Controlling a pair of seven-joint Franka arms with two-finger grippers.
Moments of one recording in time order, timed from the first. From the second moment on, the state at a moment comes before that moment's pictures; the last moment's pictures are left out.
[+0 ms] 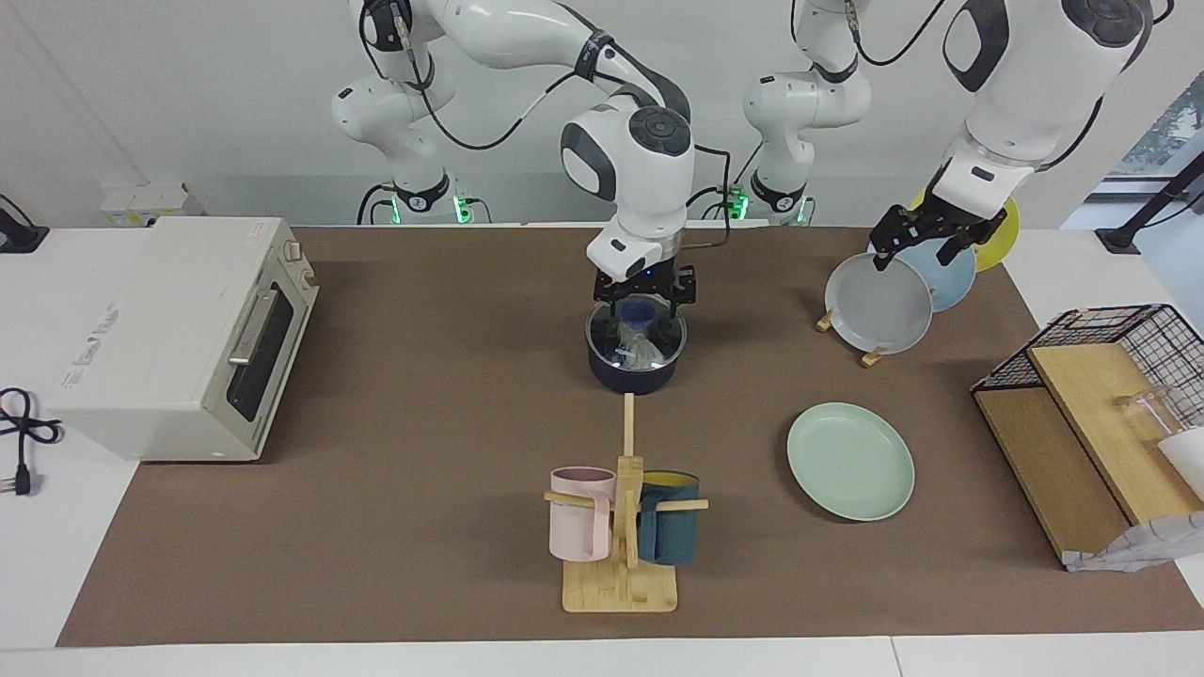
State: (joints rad) left arm -0.02 -0.05 -0.09 -1.68 -0.02 1.59 -0.12; right arm 0.74 0.40 -0.04 -1.50 0.04 1.90 0.78
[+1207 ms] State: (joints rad) left arm -0.02 -0.05 -0.09 -1.68 -0.02 1.59 -0.12; right arm 0.76 0.40 -0.04 -1.59 0.04 1.96 0.78
